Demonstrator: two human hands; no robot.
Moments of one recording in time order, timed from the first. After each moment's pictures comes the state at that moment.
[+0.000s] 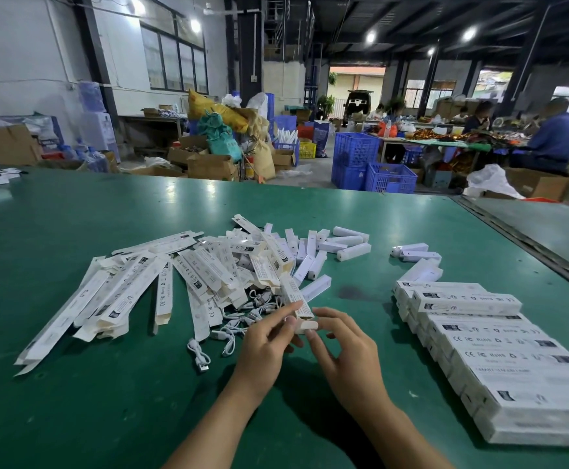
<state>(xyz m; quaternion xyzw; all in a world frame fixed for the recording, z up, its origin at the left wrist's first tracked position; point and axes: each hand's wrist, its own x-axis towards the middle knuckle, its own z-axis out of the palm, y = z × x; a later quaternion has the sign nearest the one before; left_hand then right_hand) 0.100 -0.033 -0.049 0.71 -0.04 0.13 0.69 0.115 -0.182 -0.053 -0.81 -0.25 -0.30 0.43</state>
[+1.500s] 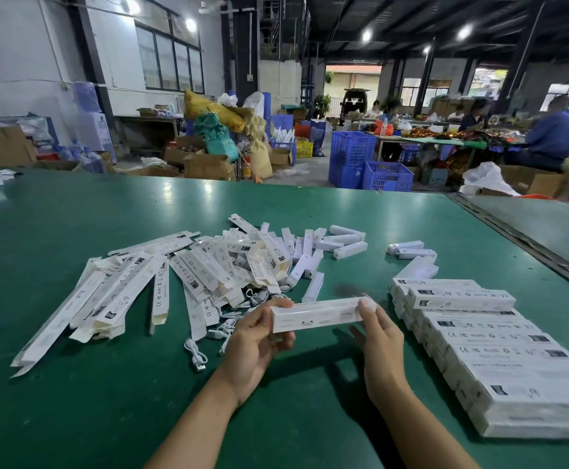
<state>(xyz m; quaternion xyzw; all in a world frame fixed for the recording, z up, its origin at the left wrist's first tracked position) 0.095 -0.025 -0.038 0.49 -0.07 0.01 0.87 0.139 -0.209 -0.054 -0.62 0.03 -0.09 0.78</state>
